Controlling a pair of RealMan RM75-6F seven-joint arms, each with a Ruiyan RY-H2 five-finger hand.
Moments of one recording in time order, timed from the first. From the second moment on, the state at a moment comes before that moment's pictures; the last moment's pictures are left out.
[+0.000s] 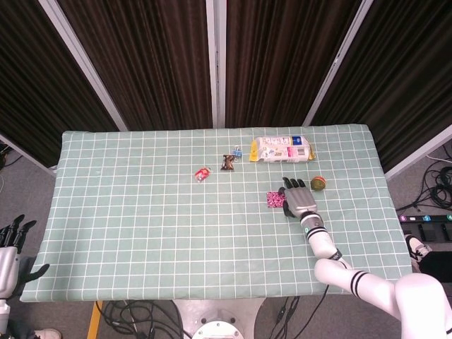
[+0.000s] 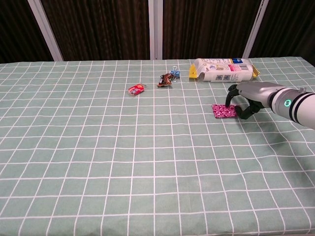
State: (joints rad) left arm 0.04 -1.14 -0.03 -1.66 1.43 1.53 0.06; right arm 0.77 -1.73 0.20 -1.06 -0.80 0.70 -0.48
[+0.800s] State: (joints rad) left arm 0.04 -1.14 -0.03 -1.65 1.44 1.54 0.05; right arm 0.70 -1.57 0.03 -1.36 -0.90 0.79 -0.53
